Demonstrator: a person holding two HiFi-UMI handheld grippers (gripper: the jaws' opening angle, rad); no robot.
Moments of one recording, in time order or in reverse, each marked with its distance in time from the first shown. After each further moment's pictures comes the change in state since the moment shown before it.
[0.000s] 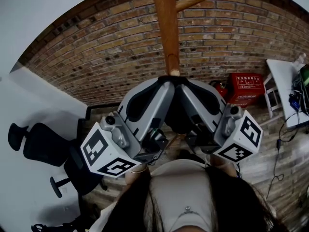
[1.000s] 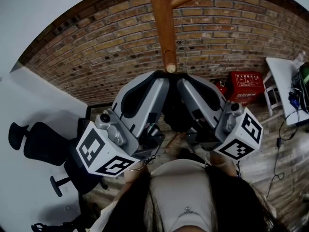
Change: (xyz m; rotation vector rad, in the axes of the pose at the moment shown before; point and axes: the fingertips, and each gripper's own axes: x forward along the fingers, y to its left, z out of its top) left arm 0.003 -0.002 0.013 0.066 0.016 0.046; right arm -0.002 0.000 0.011 0.037 -0.018 -0.033
